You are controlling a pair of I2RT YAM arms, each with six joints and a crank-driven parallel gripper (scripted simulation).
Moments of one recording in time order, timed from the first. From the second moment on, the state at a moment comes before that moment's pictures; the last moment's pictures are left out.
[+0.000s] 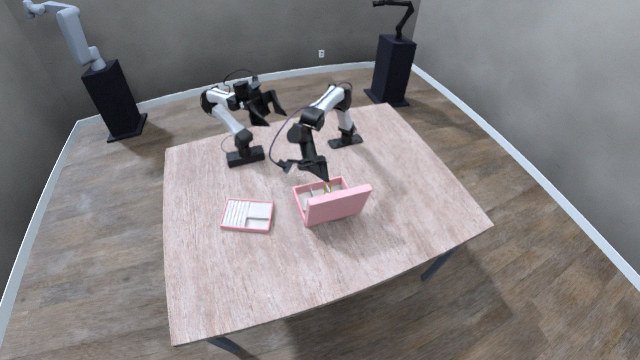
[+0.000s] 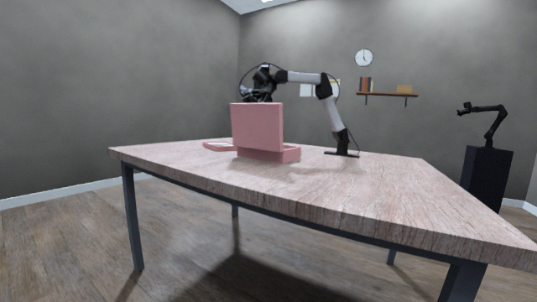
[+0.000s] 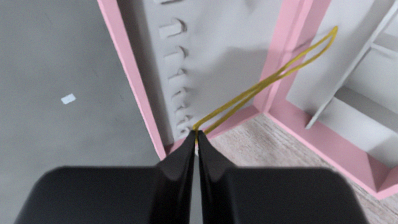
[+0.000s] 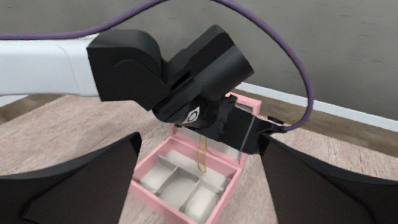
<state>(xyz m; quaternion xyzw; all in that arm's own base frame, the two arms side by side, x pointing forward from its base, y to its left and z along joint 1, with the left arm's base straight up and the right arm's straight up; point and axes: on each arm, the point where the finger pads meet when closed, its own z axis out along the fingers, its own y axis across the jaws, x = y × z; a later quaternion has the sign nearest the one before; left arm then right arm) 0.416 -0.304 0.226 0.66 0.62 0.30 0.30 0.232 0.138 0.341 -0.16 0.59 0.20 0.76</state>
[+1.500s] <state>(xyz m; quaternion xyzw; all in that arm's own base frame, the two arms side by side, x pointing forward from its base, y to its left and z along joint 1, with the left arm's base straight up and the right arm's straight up) 0.417 -0.214 0.080 0.66 0.62 0.30 0.30 0.232 0.138 0.341 -0.16 0.59 0.20 0.76</state>
